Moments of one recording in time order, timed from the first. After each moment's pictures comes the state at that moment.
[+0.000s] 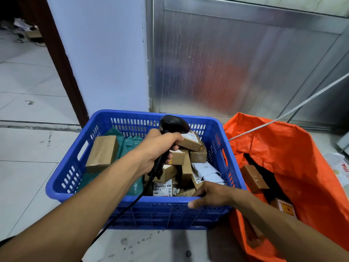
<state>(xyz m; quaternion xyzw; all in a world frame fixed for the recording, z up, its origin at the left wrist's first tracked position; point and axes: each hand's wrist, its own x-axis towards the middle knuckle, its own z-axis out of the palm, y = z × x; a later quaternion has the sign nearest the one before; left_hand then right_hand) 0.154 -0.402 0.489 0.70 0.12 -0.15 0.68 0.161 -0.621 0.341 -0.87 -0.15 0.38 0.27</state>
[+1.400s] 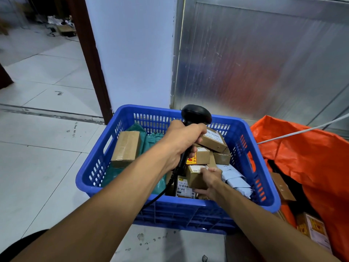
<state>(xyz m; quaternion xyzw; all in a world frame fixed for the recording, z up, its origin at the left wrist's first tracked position) 0.157 -0.382 0.502 0.69 0.14 -0.12 0.70 0.196 -0.508 0.321 -0.66 0.35 0.18 0.64</state>
